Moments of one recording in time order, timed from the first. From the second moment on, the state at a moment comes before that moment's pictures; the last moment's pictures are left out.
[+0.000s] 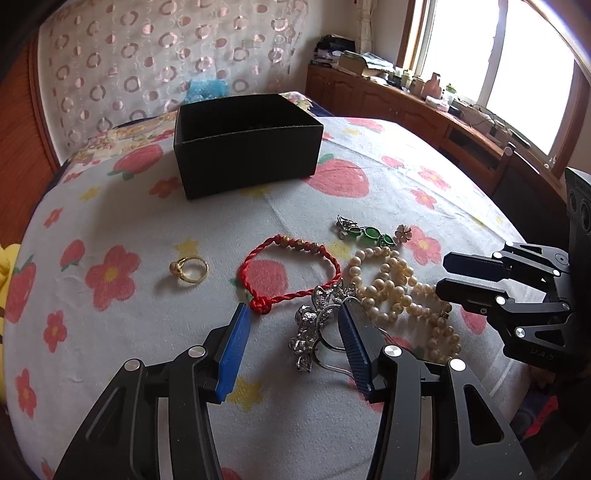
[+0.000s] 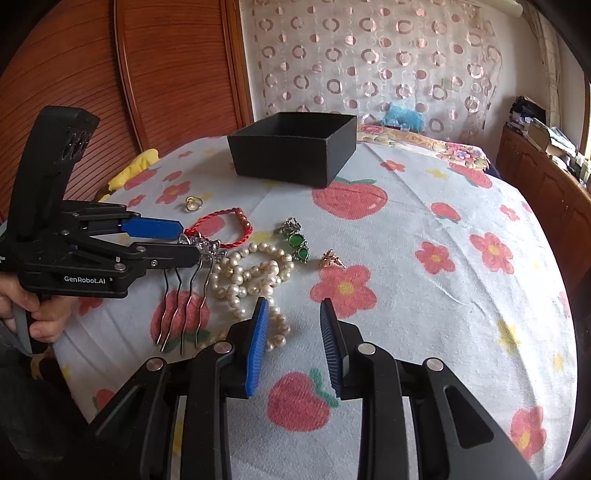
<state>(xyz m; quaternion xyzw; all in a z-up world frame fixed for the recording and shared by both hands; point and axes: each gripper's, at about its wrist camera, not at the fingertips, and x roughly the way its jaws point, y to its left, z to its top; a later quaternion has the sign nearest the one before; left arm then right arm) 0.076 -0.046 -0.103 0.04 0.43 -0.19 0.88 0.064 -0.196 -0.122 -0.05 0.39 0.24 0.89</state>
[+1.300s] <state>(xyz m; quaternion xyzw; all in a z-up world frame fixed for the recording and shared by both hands) 0.016 0.000 -0.037 0.00 0.28 -0.13 0.95 0.078 -0.169 -0.126 -0.10 0.41 0.23 0.88</state>
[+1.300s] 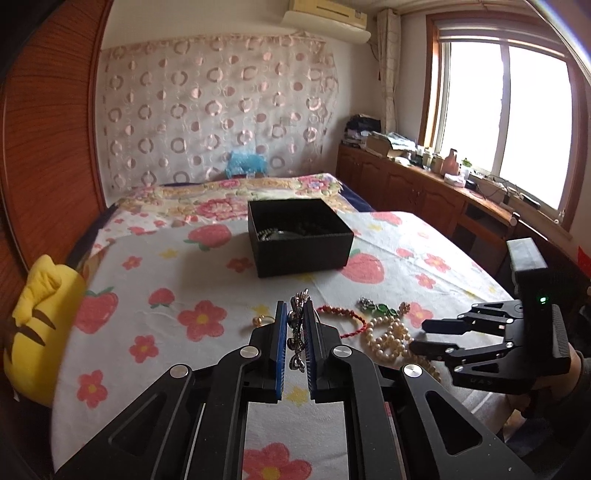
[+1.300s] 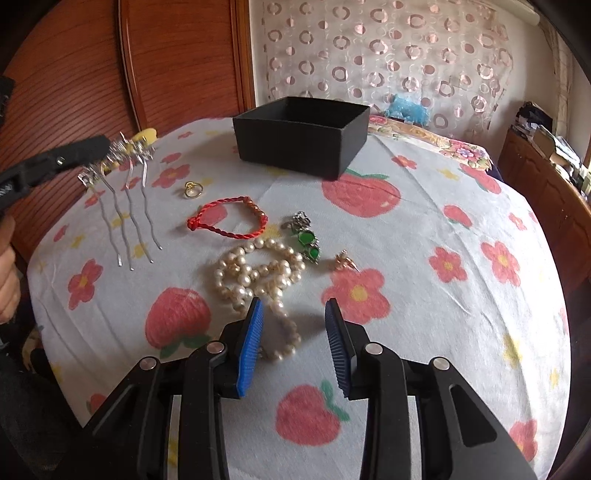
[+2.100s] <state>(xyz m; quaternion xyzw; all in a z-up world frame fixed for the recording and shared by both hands) 0.012 0.019 -0.032 -0.01 0.26 -0.12 0.96 0.086 -0.160 -0.101 -0.11 0.39 0.24 0.88</state>
